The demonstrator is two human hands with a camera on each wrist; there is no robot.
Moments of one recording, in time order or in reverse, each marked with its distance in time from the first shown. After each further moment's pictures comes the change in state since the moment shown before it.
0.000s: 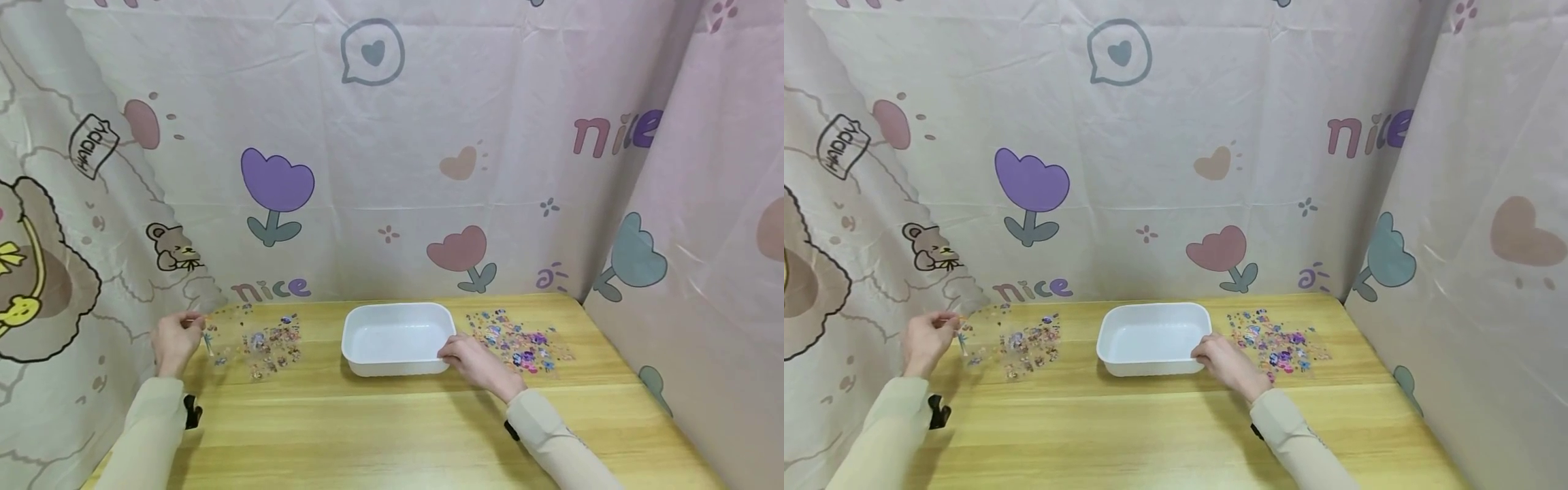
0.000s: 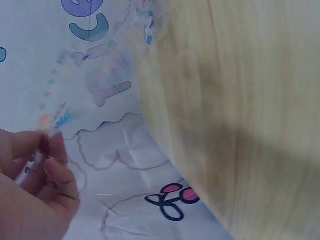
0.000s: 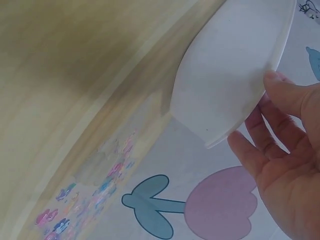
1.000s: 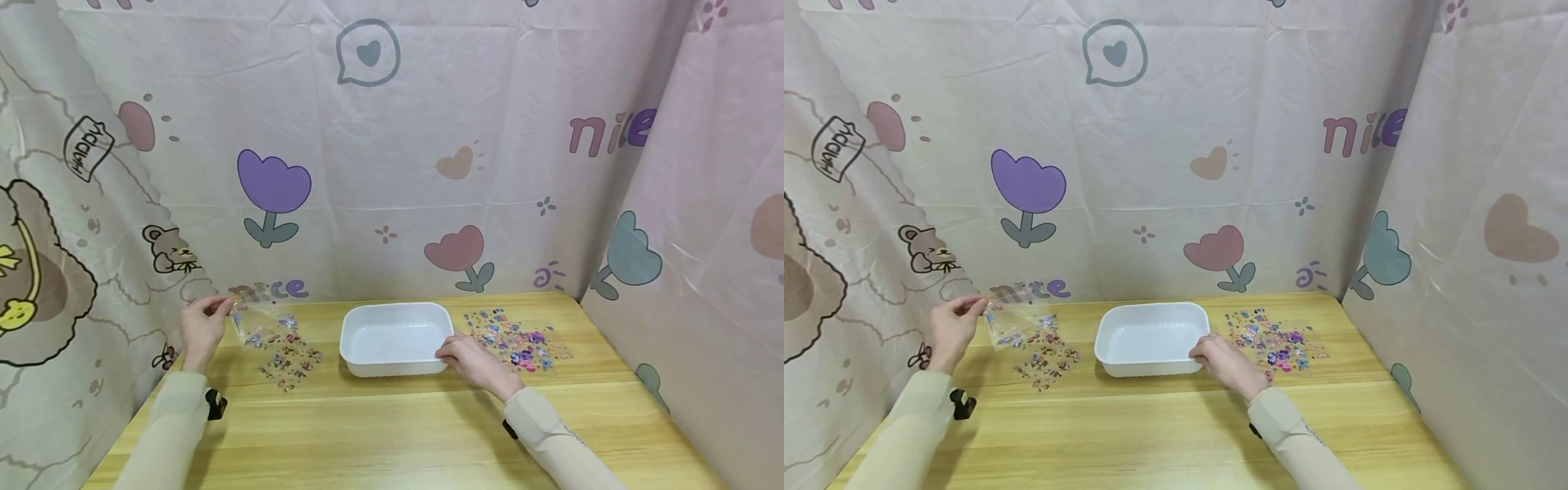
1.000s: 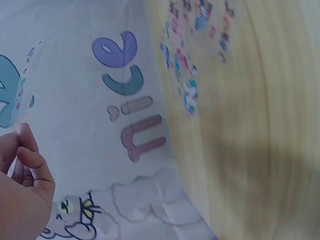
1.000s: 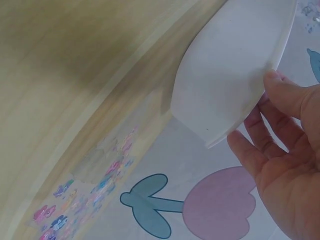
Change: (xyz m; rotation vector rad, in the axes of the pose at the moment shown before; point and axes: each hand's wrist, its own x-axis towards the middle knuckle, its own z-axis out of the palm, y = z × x) left_hand -0.004 0.050 0.027 -0.230 0.125 0.060; right_hand 0.000 0.001 0.001 -0.043 0.019 -0.048
